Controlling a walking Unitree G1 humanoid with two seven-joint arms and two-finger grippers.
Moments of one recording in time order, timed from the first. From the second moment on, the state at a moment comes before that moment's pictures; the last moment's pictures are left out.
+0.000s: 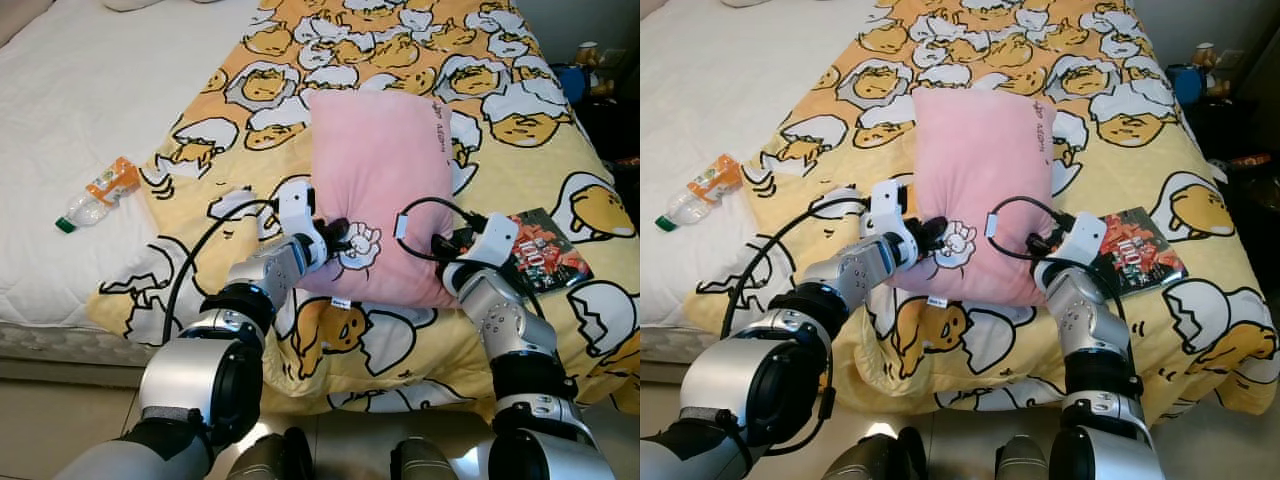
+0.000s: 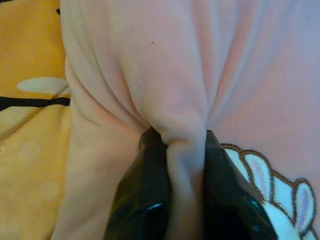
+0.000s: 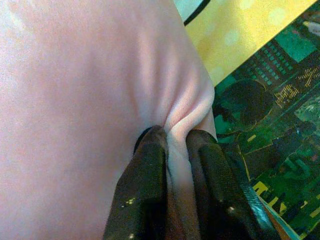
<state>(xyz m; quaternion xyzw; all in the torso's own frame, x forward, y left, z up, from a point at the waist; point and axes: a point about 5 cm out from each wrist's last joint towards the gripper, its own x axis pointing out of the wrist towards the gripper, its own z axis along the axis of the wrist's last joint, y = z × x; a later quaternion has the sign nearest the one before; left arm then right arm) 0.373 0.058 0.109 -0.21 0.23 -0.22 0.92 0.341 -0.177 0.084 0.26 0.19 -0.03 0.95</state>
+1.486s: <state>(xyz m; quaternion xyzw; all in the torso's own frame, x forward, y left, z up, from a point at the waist) 0.417 0.091 0.254 0.00 -0.08 -0.21 0.97 0.372 -0.153 0.227 0.05 -0.17 -0.02 0.98</state>
